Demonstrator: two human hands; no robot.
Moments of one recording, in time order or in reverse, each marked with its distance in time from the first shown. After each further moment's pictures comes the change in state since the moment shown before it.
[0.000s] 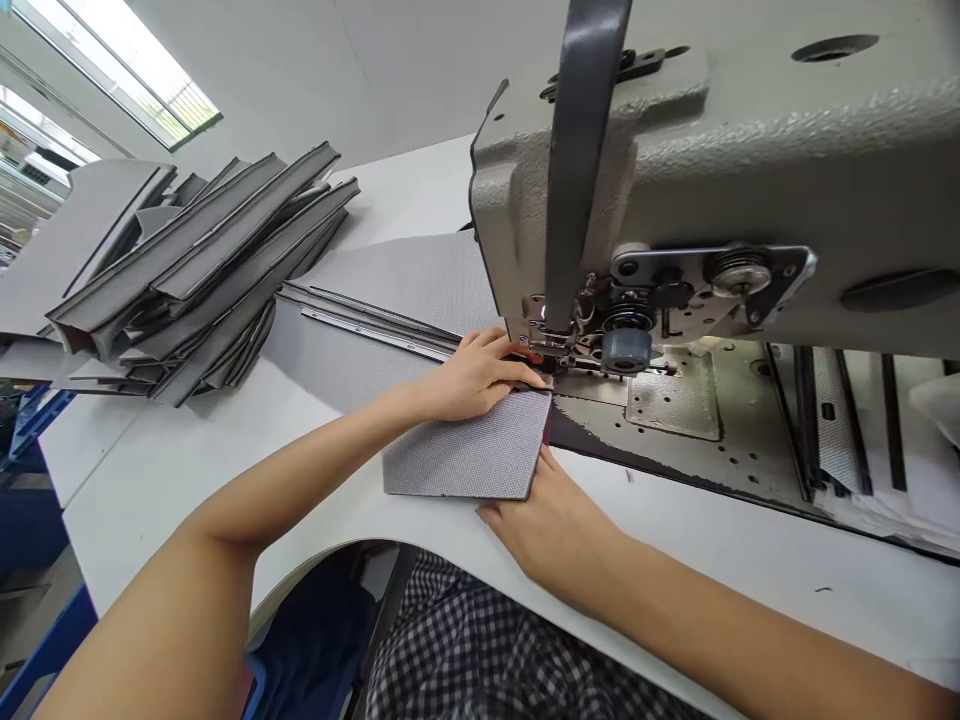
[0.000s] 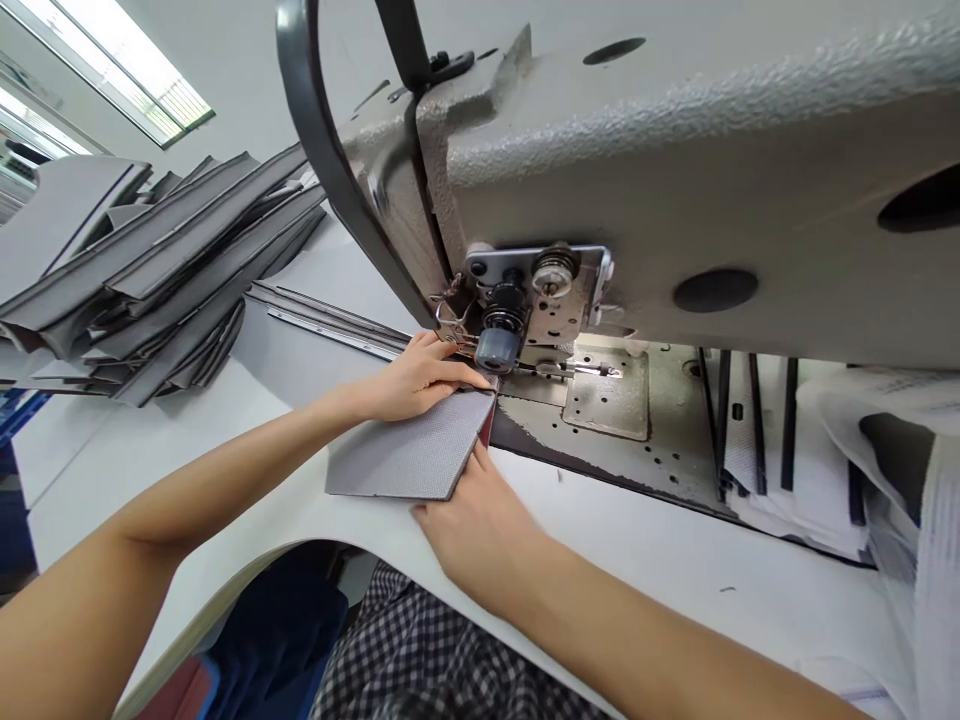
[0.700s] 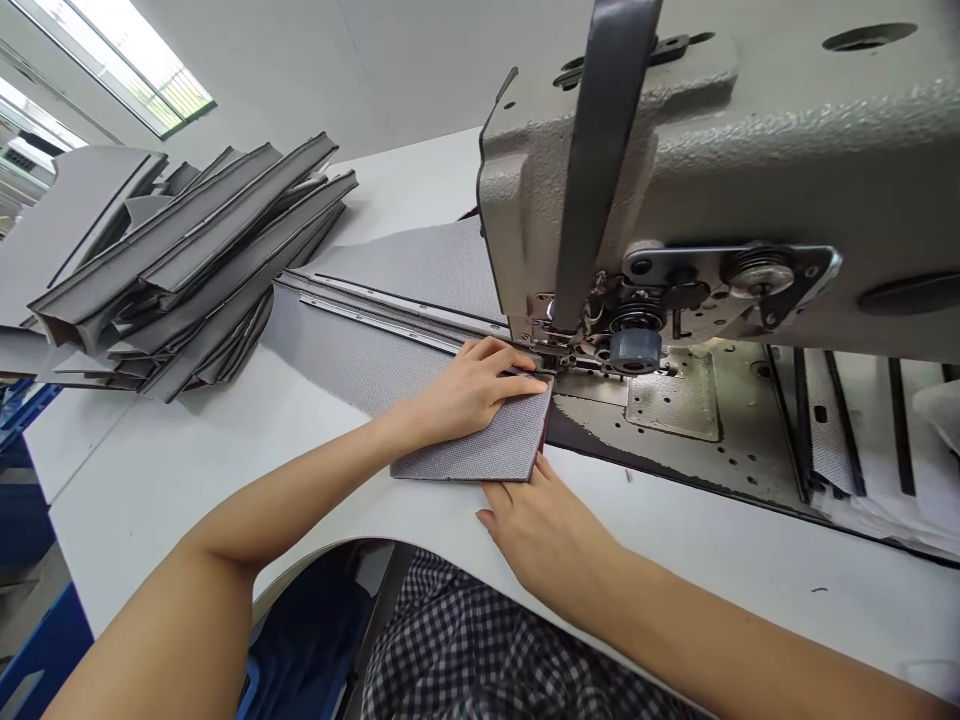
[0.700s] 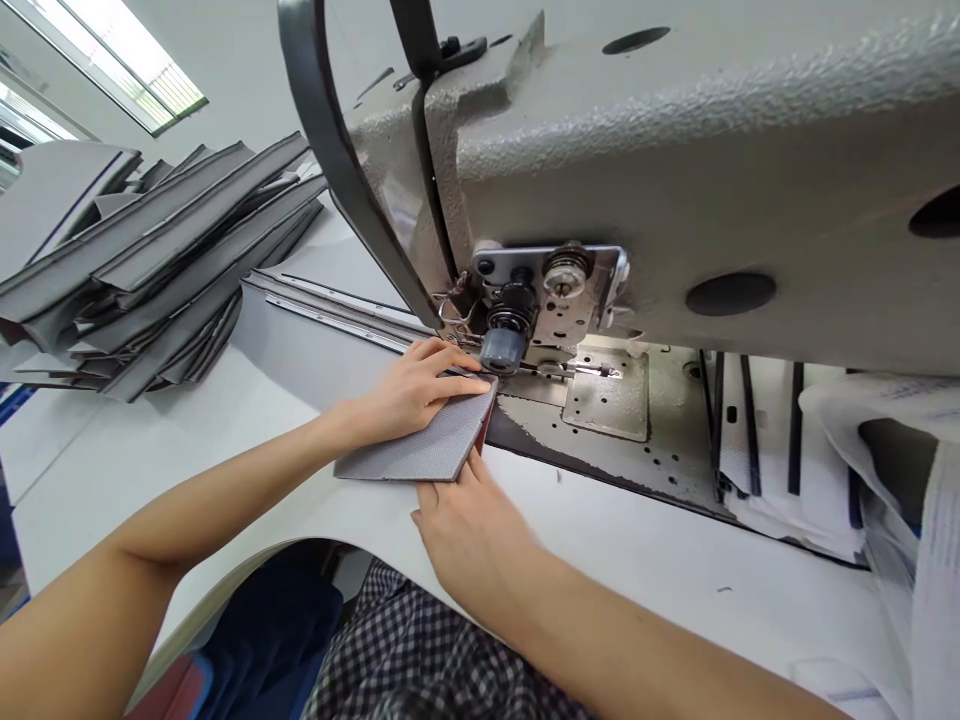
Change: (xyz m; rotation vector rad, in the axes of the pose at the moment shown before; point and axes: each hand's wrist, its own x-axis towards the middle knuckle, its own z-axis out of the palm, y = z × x) left_hand -0.013 0.006 0.019 0.168 0.159 0.080; right_hand 0.002 -0.010 -0.005 0.037 -0.060 0.080
